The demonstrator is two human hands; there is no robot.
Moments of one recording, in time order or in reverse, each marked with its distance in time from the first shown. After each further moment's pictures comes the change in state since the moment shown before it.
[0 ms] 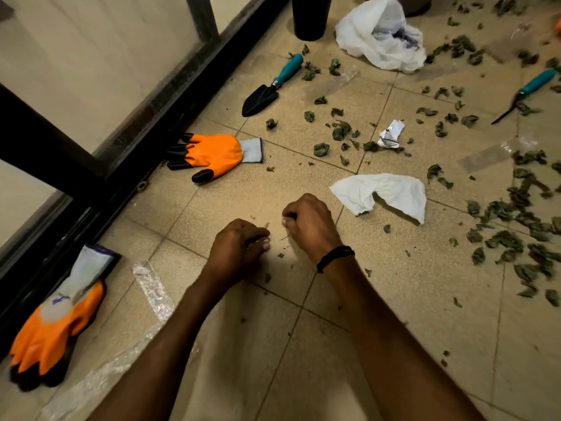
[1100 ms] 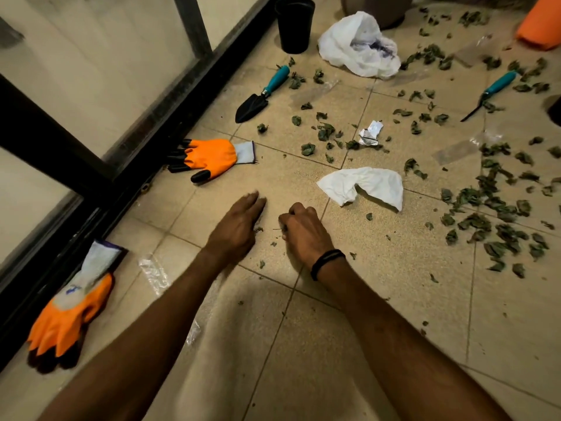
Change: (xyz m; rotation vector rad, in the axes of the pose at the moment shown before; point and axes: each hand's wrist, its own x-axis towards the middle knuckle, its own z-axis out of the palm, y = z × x) left_hand 0.022 -0.007 0.009 0.130 -0.067 0.101; right_hand -0.048 -0.003 -0.002 -0.247 -0.085 -0.032
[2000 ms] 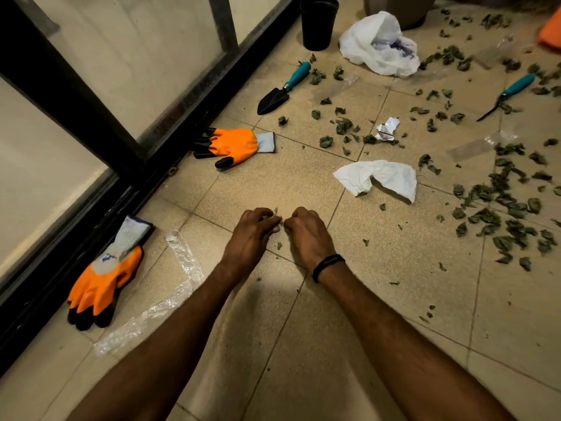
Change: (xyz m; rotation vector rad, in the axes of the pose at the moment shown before) left_hand -0.062 0.014 0.012 -0.011 0.206 0.023; right_hand -0.027 -0.030 0.025 0.040 0.124 -0.061
